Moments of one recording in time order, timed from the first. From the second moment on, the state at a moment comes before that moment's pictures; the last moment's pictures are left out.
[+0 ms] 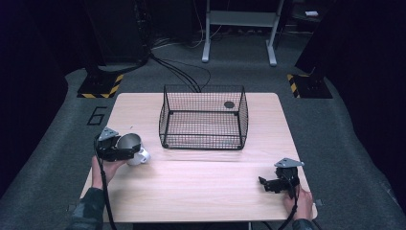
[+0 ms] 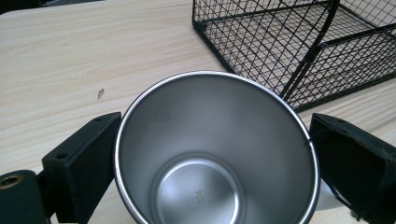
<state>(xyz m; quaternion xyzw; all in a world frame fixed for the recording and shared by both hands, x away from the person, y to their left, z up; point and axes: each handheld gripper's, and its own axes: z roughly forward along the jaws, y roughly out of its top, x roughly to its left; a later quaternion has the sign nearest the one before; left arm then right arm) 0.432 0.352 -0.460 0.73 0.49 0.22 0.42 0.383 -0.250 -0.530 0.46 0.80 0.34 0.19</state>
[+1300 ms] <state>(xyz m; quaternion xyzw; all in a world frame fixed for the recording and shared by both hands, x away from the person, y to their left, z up) 0.408 0.333 -0.422 0.76 0.43 0.22 0.44 0.383 -0.250 -0.530 0.45 0.80 0.34 0.19</state>
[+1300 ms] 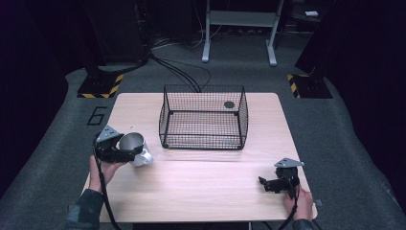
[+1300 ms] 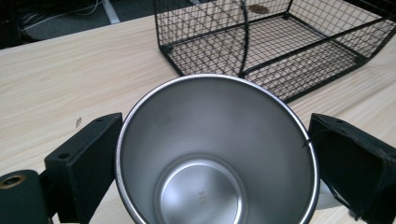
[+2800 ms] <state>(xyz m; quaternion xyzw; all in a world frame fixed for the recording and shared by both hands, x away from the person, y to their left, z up) 0.391 0.251 -0.387 0.81 0.31 0.16 0.46 0.383 -0.250 -0.530 0.46 0.80 0.34 0.19</state>
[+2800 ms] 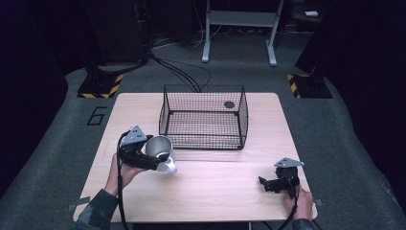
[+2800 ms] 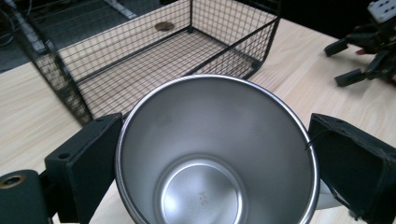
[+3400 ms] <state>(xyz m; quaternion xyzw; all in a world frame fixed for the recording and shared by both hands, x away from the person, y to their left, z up) 0.406 0.208 -0.357 0.82 0.27 0.15 0.48 0.383 -0.249 -0.530 0.46 0.80 0.34 0.19</state>
